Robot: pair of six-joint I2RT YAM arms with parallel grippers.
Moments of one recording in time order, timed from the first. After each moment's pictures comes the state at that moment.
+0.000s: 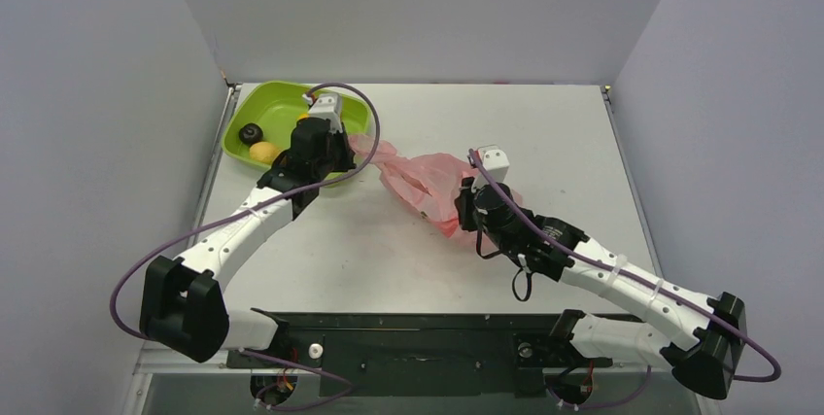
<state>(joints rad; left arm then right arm) -0.41 1.35 1.01 -0.11 -0.11 -0.36 0.92 1.05 0.89 -0.38 0.44 0.41</state>
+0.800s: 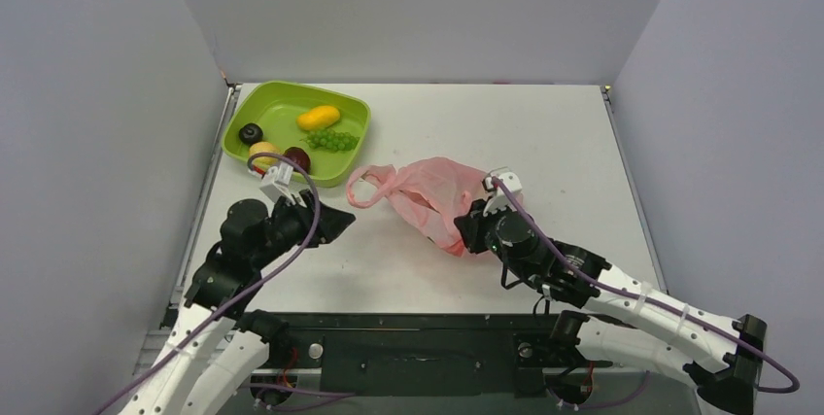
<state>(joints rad) -0.41 0.61 0.68 -0.41 0.22 -0.73 1.00 0.85 0.72 -0.29 0.39 0.46</state>
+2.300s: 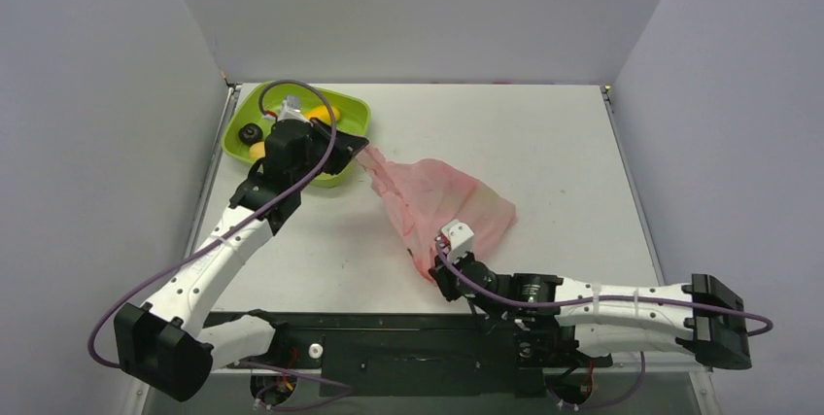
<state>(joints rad) -0.43 1.14 1.00 -0.18 0.01 -1.14 1.29 0.95 0.52 -0.11 0.48 0.43</state>
